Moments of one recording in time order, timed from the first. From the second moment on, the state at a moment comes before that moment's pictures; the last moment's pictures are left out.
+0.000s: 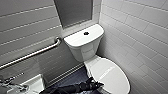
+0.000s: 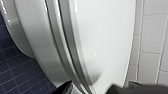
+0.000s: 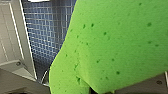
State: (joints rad) left arm 0.58 3.04 -2.12 -0.58 0.13 -0.07; right arm -1.63 2.47 -2.07 -0.47 0.73 0.98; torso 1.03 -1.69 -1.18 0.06
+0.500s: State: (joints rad) left arm 0.57 3.06 -2.13 -0.58 0.13 -0.08; right arm -1.62 2.48 -2.07 -0.47 0.73 0.98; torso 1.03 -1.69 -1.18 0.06
